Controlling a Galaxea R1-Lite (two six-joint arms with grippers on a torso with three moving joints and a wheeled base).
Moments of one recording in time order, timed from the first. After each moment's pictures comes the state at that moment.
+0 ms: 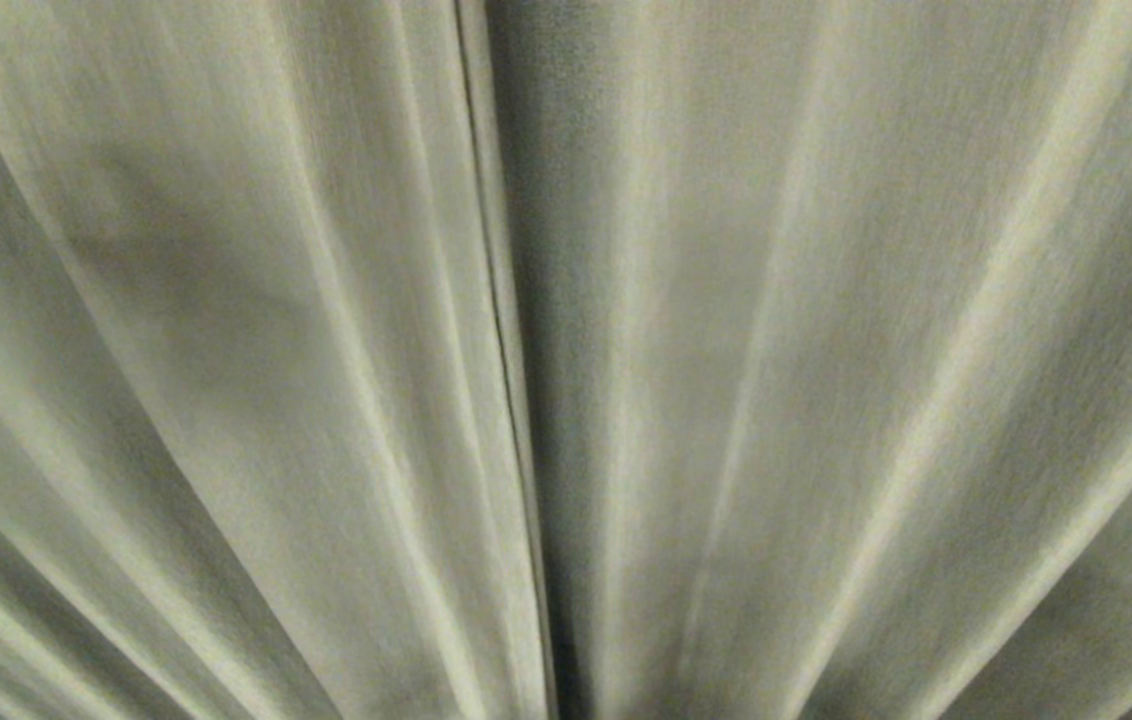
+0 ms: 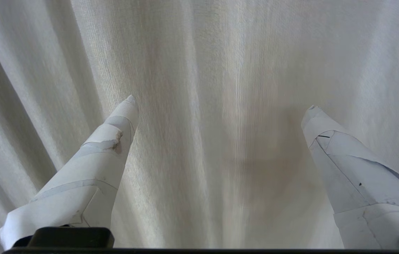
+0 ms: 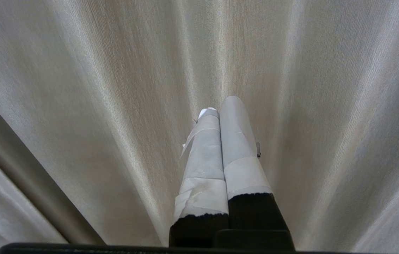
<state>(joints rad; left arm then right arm) -0.33 1.01 -0.91 -0.34 0.60 0.19 0.01 0.00 0.00 -0.06 -0.05 0.09</state>
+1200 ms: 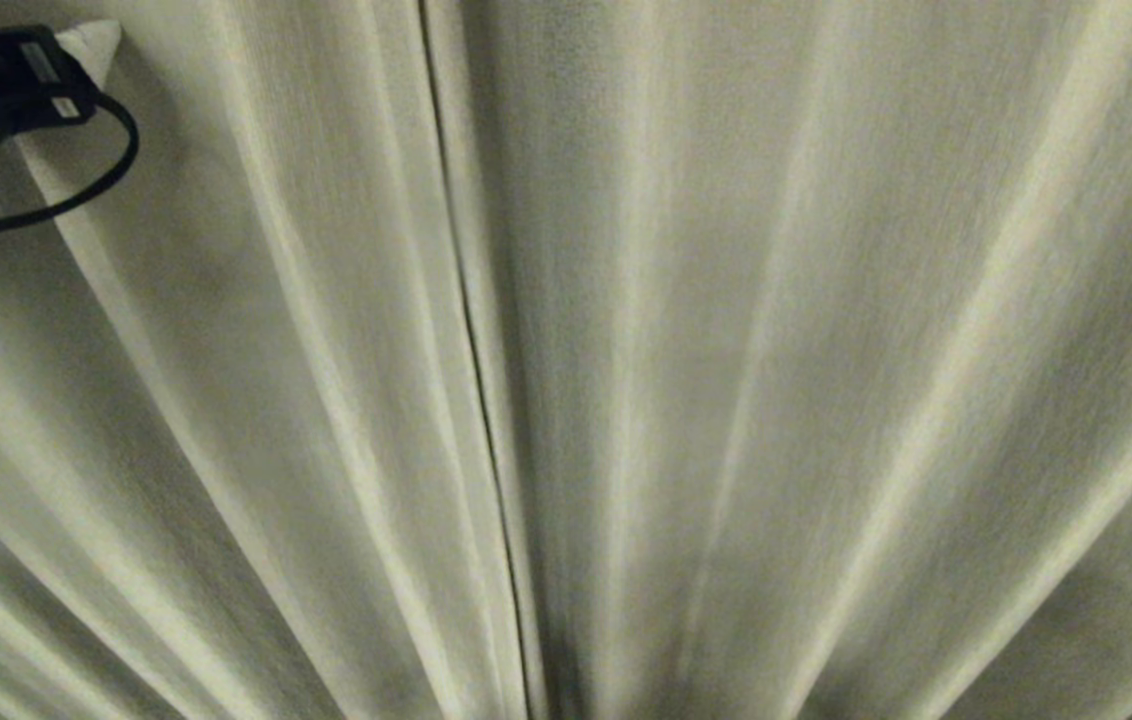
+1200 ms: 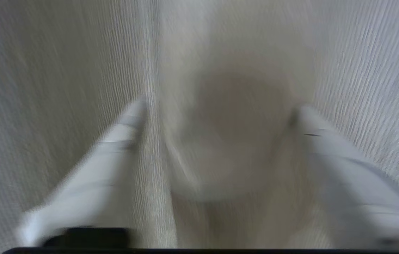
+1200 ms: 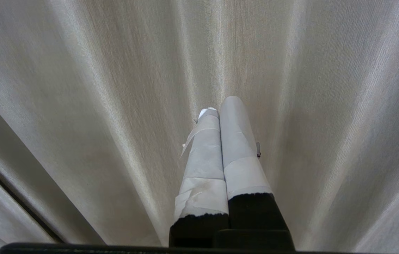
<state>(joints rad) 0.06 1.54 -1.23 -0.60 0.17 0.01 0.01 0.00 0.00 -0.06 -0.05 0.09</state>
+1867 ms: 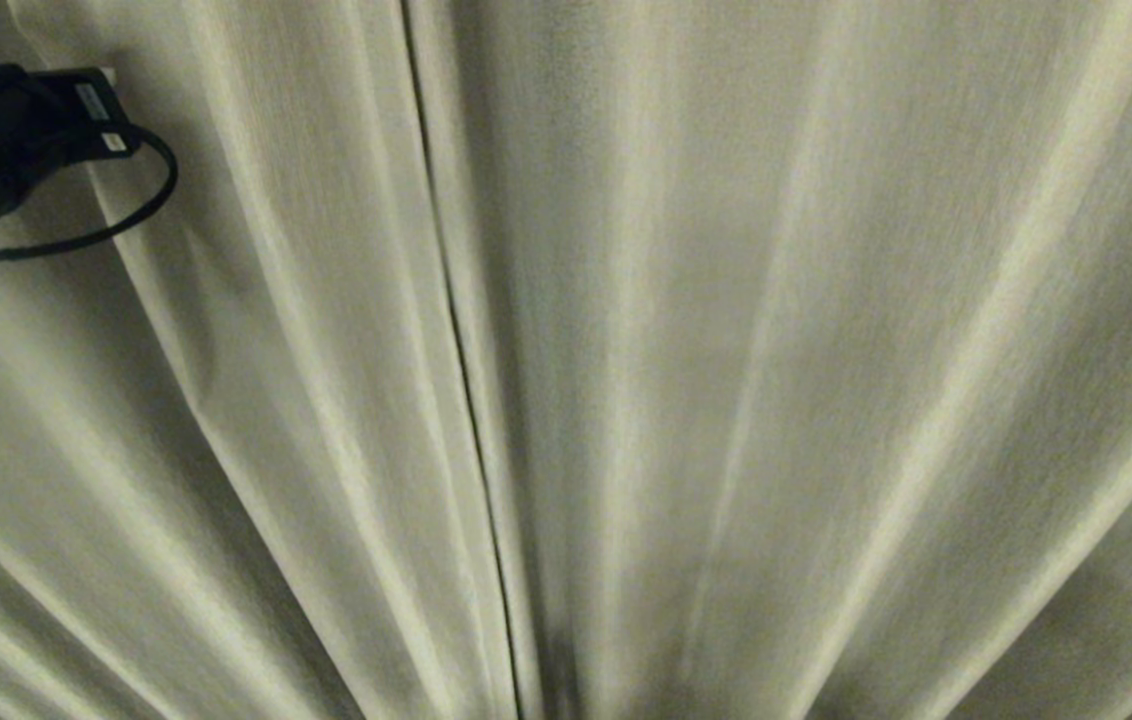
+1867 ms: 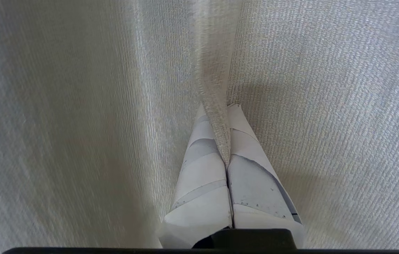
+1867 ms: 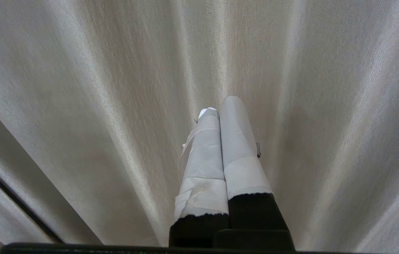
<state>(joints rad) 0.07 1.60 -1.23 -0.61 0.11 -0.02 0.01 0.00 0.00 -0.06 -0.05 0.09</state>
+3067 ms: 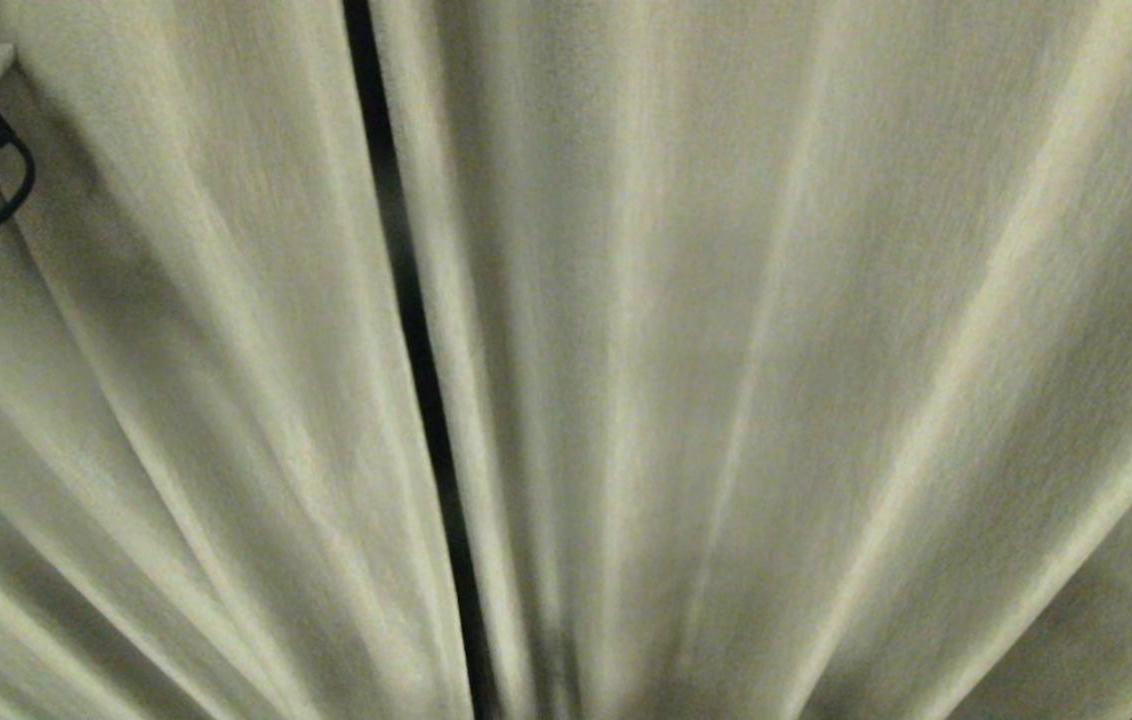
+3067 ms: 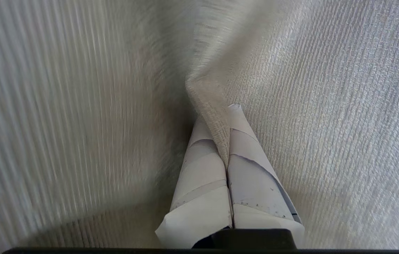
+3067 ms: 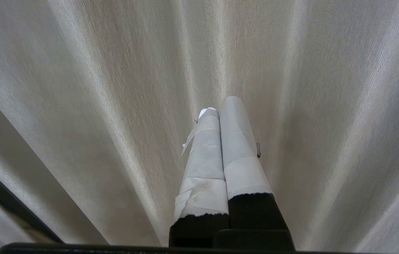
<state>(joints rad) 0.43 1.74 -1.33 -0.82 -0.37 -0.14 0.01 0.00 0.00 -0.06 -0.05 0.09</state>
